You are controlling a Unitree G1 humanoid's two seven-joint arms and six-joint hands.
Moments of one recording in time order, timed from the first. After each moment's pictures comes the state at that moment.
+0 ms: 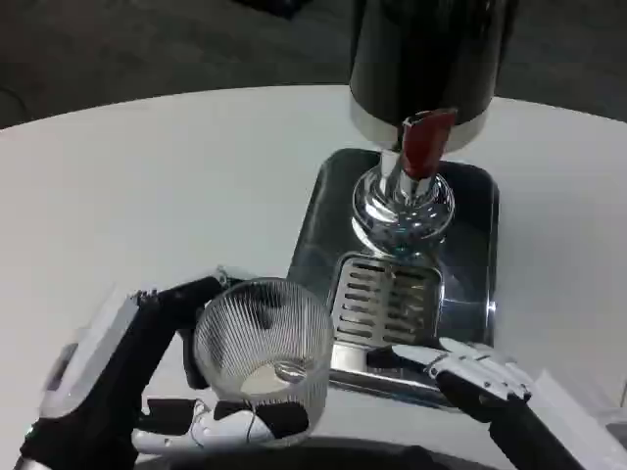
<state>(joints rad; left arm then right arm) 0.08 0.37 0.10 -0.12 0.29 -0.63 -0.07 0.52 -0.36 0.02 -0.83 -0.50 -0.23 0.26</state>
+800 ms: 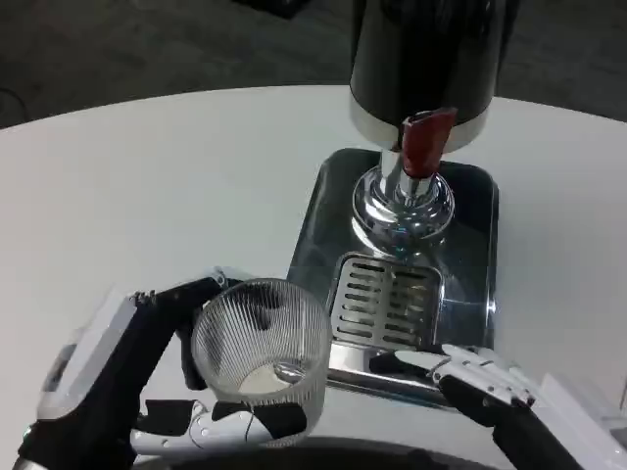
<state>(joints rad) 0.09 0.37 0.11 -0.12 0.29 -0.63 -0.07 0.54 -0.35 0.02 -0.84 -0.50 -0.23 0.26</state>
